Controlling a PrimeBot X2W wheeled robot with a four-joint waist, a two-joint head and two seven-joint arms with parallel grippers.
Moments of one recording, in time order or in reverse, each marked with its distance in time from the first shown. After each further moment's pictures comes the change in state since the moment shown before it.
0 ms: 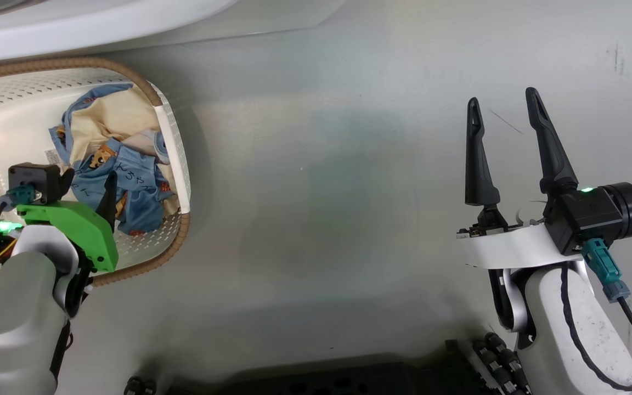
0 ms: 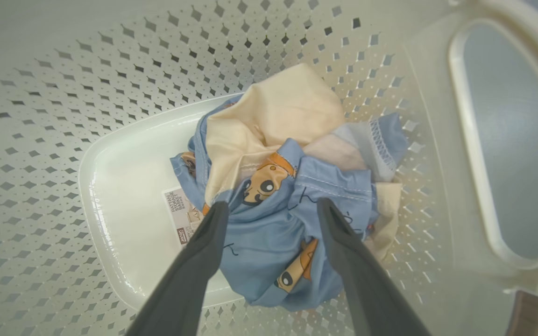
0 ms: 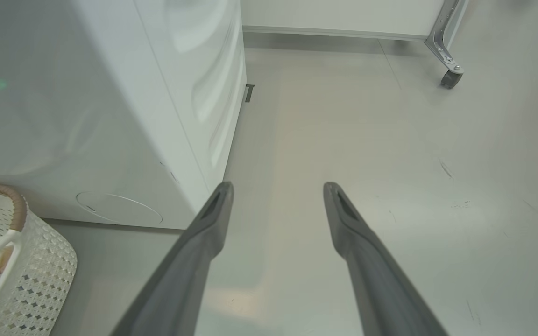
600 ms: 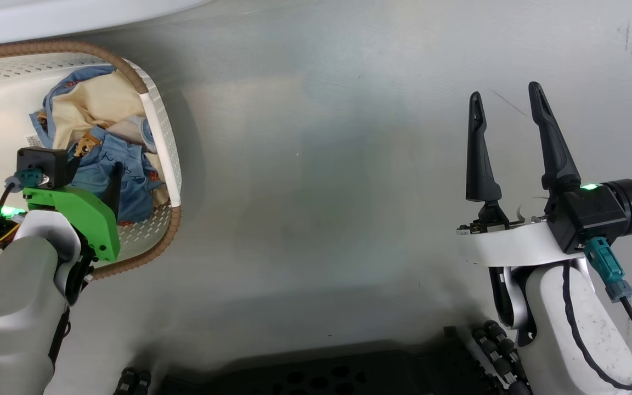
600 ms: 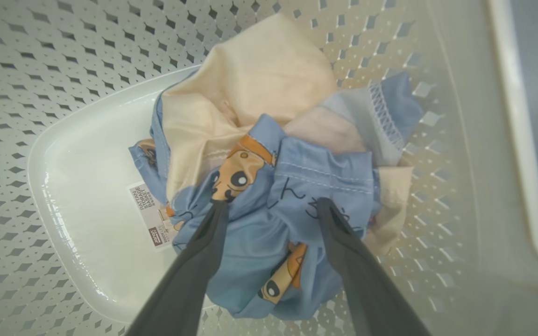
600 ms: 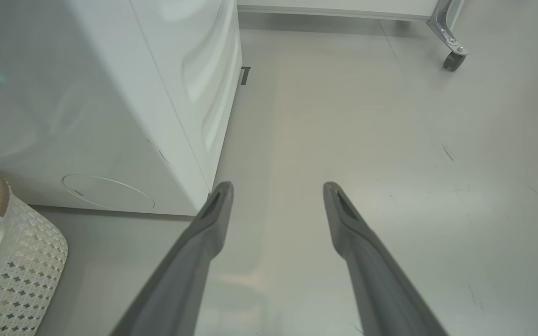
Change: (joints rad) left arm -0.081 0.013 -0.115 0.057 -0.048 0.000 0.012; right arm -0.007 0.001 0.001 -0.014 0.000 -0.009 0.000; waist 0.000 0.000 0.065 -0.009
